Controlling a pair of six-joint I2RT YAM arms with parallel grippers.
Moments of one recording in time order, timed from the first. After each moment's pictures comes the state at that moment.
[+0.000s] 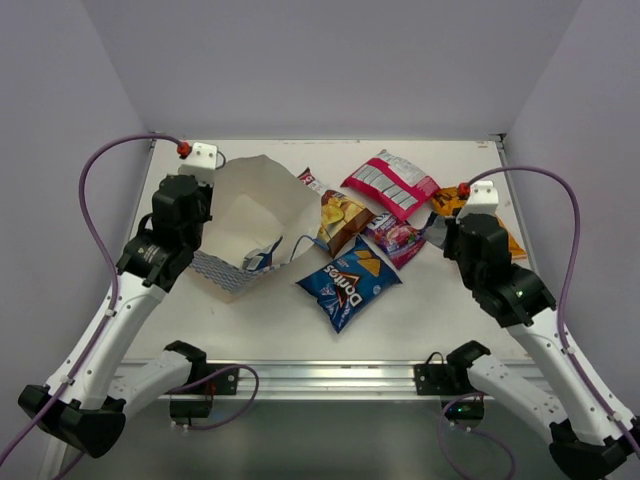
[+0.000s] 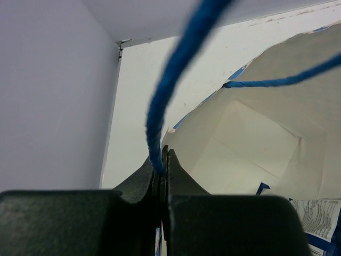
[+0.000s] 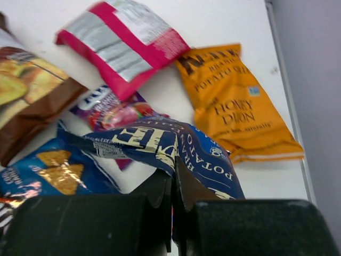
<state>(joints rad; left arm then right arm) -0.39 0.96 1.10 -0.46 -0.51 0.15 0.54 0.77 0.99 -0.65 0.52 0.14</state>
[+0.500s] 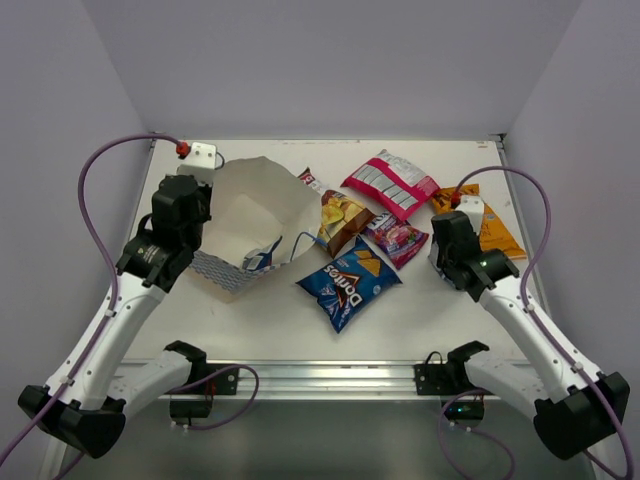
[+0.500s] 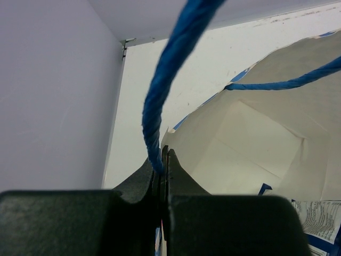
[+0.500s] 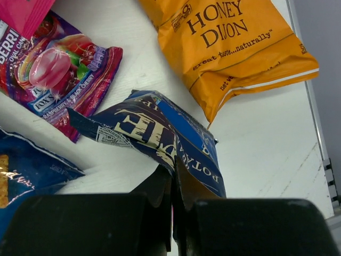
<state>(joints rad) -0.39 0.96 1.10 -0.46 -0.53 0.15 0.40 0.95 0.85 -0.77 0.59 0.37</state>
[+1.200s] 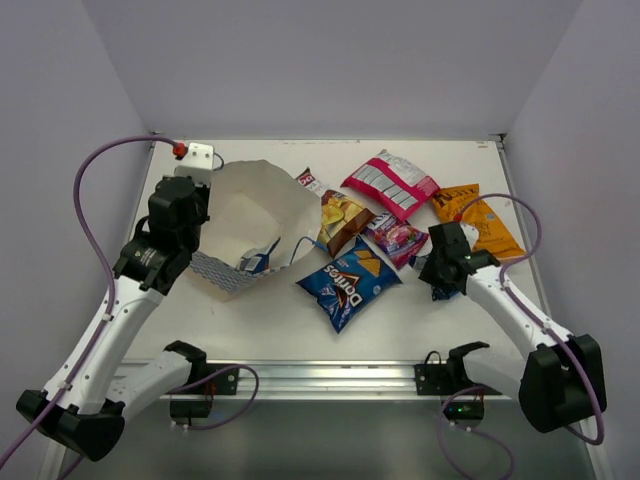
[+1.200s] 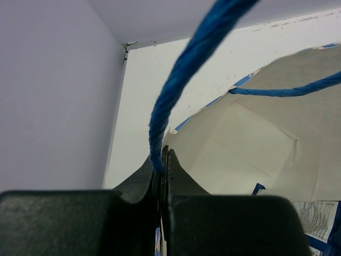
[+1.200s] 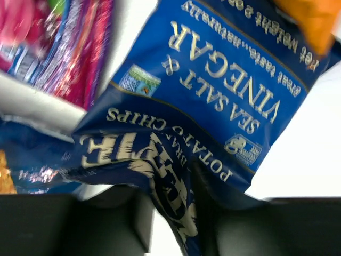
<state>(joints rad) -0.39 0.94 1.10 -0.46 -0.53 0.15 0.31 1.12 0.69 -0.67 0.26 0.70</state>
